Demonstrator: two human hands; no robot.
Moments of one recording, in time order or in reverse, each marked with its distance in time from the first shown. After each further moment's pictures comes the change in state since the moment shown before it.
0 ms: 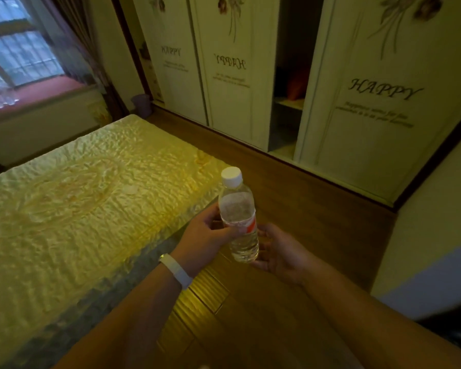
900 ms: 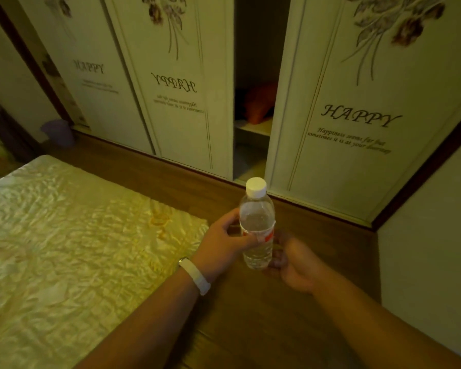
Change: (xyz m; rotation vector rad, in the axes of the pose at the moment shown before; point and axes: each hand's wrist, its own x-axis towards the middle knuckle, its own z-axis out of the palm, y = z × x) left_hand 0.452 -0.029 -0.068 0.017 -0.309 0.004; right_hand 0.313 -0.251 -0.041 0.184 0.376 -0.091
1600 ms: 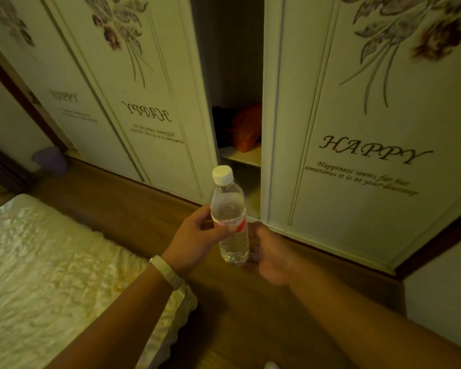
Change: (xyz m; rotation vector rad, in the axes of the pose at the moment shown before) left_hand 0.355 0.024 0.045 0.031 0.063 -0.037; right_hand 0.236 -0.268 -0.085 -0.058 -0.086 0.025
